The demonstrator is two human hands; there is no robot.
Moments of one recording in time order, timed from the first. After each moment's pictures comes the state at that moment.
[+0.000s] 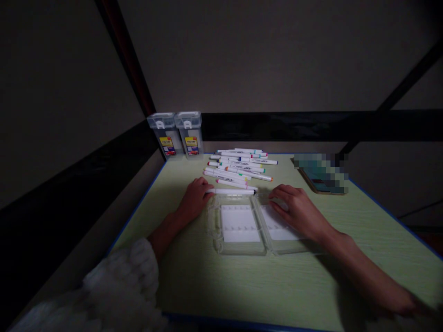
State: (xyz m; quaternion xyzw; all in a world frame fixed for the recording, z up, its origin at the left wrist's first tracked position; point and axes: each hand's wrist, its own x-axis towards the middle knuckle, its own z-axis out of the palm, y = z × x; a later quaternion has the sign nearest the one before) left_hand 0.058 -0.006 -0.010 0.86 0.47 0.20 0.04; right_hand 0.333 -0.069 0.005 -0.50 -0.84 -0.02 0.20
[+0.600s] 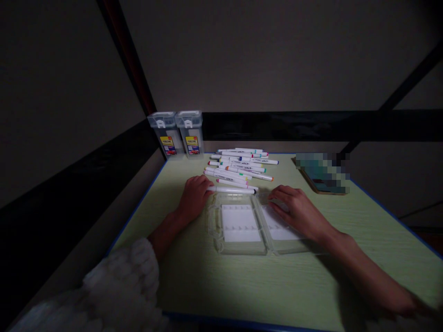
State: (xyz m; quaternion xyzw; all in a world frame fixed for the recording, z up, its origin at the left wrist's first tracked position) left_hand 0.058 -0.010 -0.006 0.86 0.46 0.22 -0.05; right_hand 0.332 -0.070 0.006 -0.49 -0.85 -0.03 0.18
